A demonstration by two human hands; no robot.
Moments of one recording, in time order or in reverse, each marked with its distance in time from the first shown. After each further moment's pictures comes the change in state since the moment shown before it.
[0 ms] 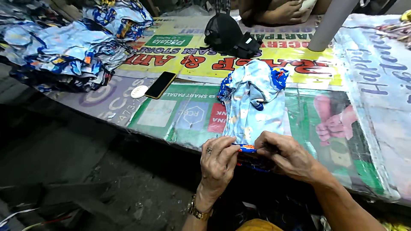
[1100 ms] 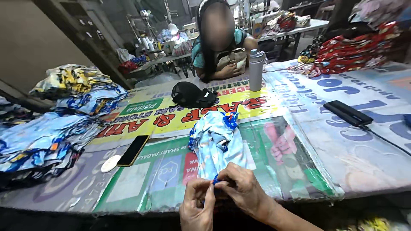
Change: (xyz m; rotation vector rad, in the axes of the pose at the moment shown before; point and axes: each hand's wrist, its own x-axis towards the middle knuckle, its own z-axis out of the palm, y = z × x) left_hand 0.043 0.048 0.002 -0.518 0.018 -0.343; right_hand 0.015 -0.019 0.038 -0.166 0.580 -0.101
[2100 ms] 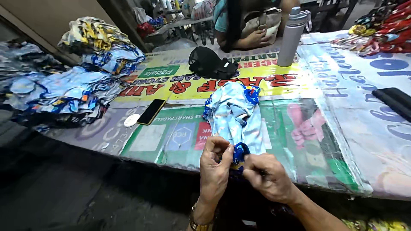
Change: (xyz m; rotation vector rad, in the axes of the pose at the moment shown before) left_hand 0.015 0.001 0.017 -0.239 -0.013 -0.120; right_hand -0.010 -0.003 -0.021 0.416 -0.116 -0.091
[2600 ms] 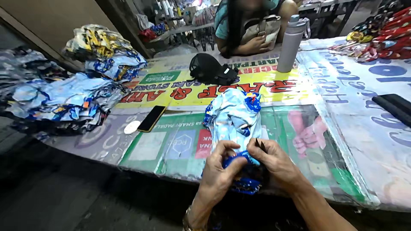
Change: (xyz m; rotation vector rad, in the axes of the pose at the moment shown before) left_hand 0.016 -0.004 -0.014 0.136 -0.306 -0.065; right_hand 0.020 0.019 -0.025 0.434 0.021 0.552
